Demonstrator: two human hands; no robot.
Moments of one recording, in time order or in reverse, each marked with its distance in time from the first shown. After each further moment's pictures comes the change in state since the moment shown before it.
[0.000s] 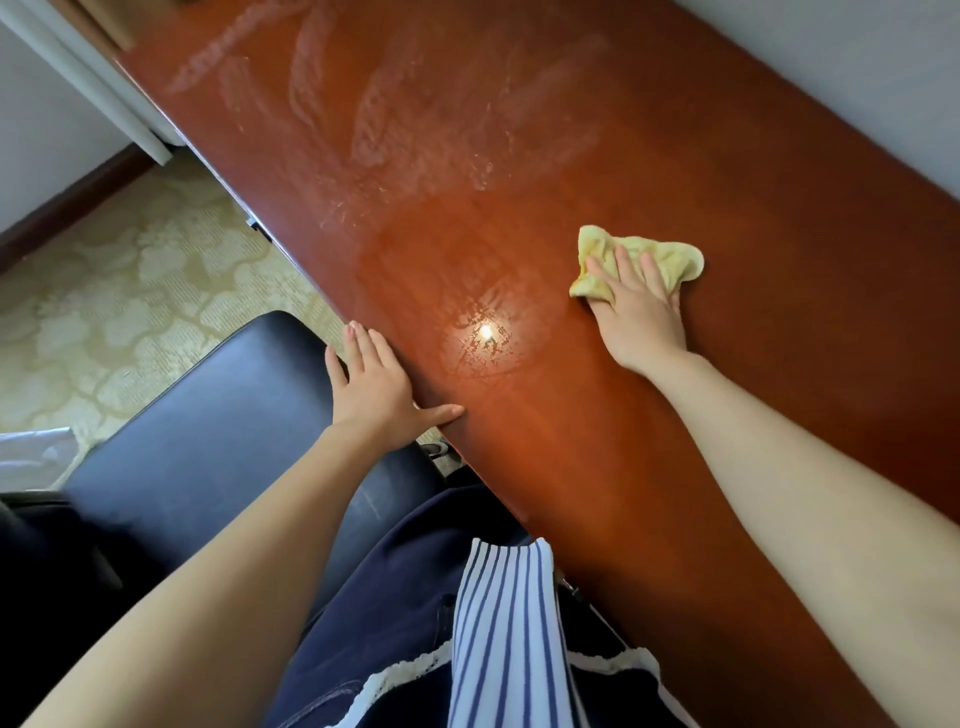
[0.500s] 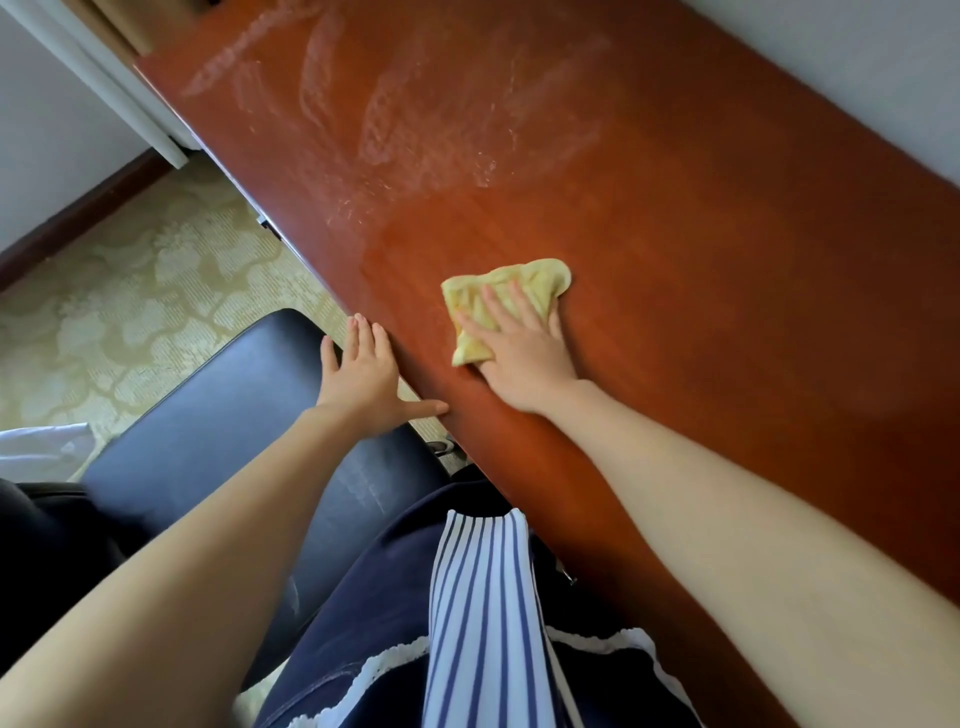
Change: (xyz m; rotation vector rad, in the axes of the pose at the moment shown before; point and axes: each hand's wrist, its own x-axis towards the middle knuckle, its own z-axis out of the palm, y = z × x) left_hand 0.003 -0.022 -0.009 0.052 -0.030 0.057; right_hand -0.031 -0.093 0.040 -0.111 -0.103 -0.414
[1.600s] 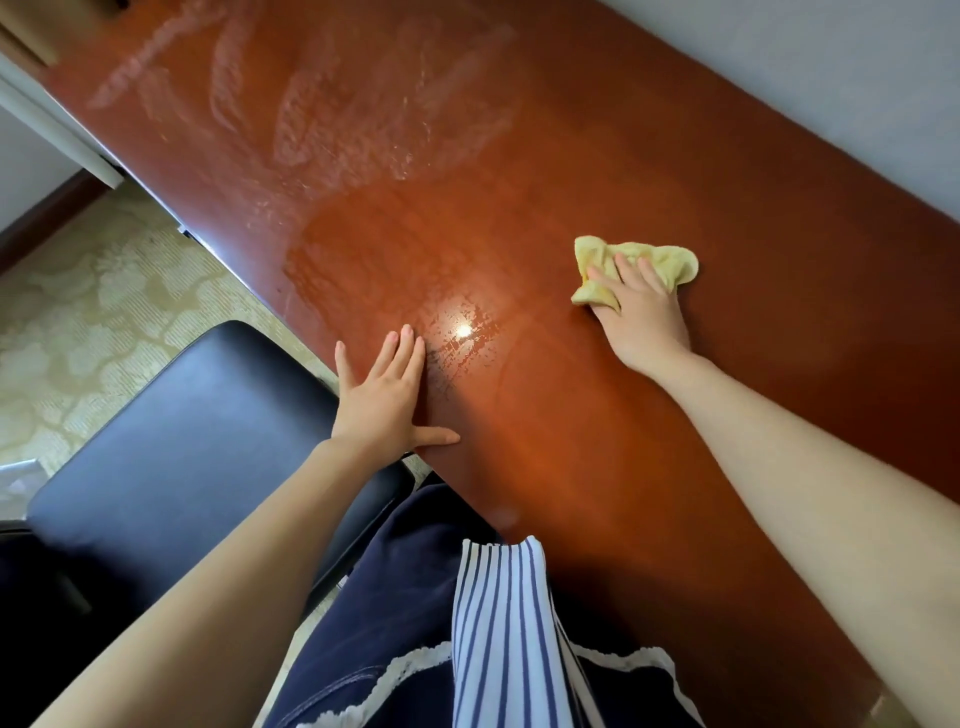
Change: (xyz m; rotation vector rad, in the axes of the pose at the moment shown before) left_hand -0.027 0.082 0.022 0.156 0.132 0.281; right_hand -0.083 0.157 -0.024 0.133 0.165 0.450
